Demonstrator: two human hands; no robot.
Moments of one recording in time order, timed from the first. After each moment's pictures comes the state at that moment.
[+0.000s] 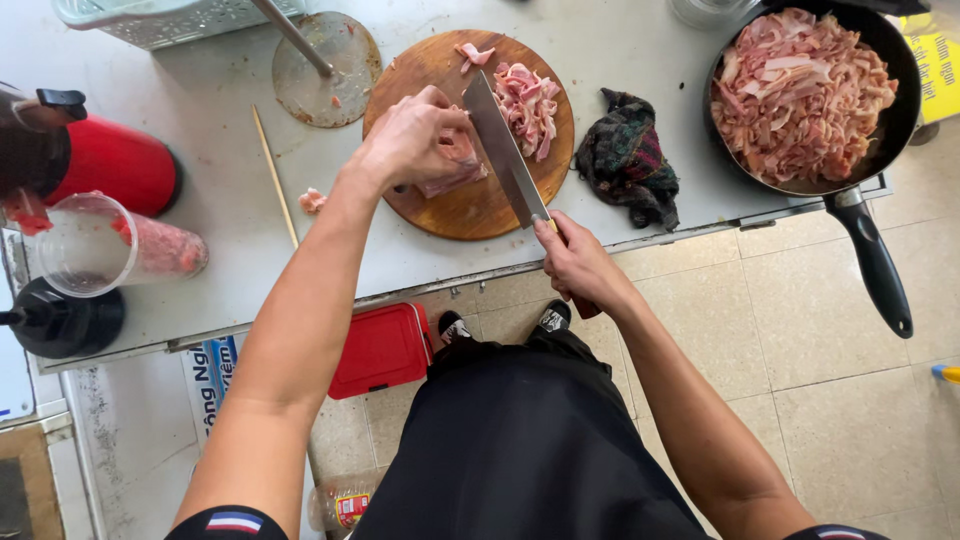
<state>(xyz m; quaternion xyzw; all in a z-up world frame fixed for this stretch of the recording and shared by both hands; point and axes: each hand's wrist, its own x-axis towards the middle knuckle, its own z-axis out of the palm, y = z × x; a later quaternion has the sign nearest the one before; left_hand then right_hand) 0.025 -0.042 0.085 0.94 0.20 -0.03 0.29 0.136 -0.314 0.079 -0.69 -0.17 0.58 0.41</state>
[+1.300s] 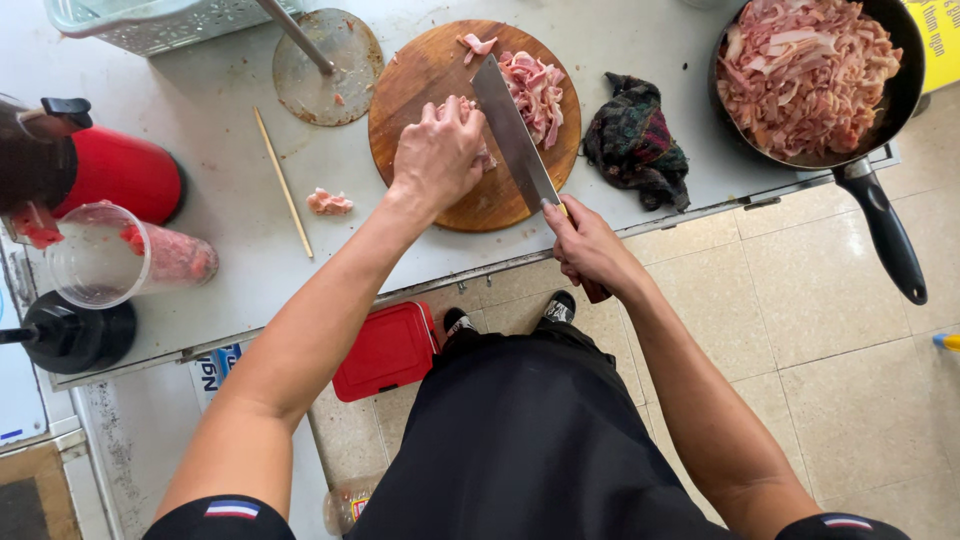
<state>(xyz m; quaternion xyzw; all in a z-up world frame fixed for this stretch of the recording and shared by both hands) 0.026 -0.080 0.066 0.98 0.19 0.01 0.03 0.126 -0.302 0.082 -0.71 -0.15 0.56 0.40</state>
